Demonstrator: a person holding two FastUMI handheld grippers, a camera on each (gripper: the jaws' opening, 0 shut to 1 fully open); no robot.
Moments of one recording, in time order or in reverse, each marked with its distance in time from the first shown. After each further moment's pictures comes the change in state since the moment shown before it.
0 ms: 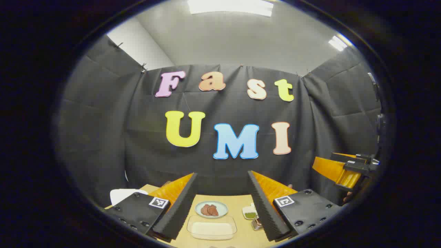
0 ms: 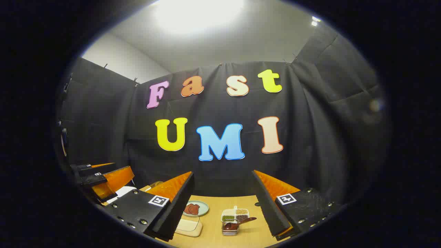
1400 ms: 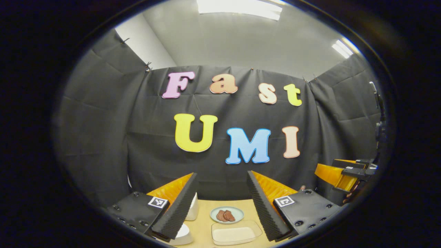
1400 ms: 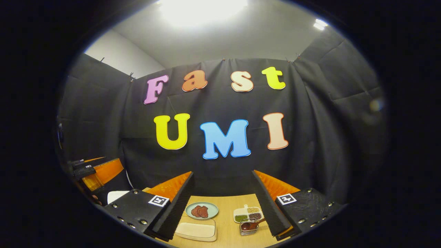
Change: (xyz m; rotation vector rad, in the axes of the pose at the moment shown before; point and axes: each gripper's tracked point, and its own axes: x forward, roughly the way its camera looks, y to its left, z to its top) left arm 0.034 0.116 0.011 0.006 -0.023 -0.026; right arm 0.036 0.078 -0.015 0.007 0.038 -0.071
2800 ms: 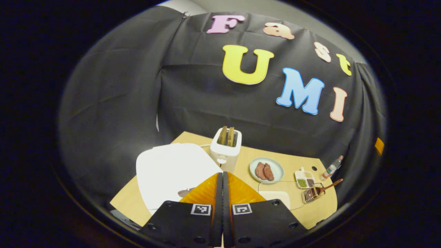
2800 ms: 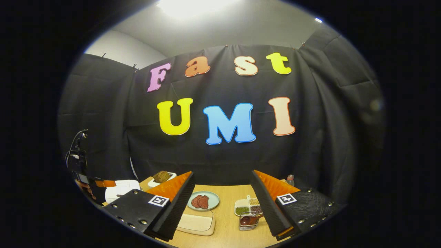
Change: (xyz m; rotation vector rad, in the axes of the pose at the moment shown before) left arm 0.004 0.185 -0.219 -0.190 0.567 0.257; right arm 0.017 -0.016 -0.049 -0.010 0.105 0.067
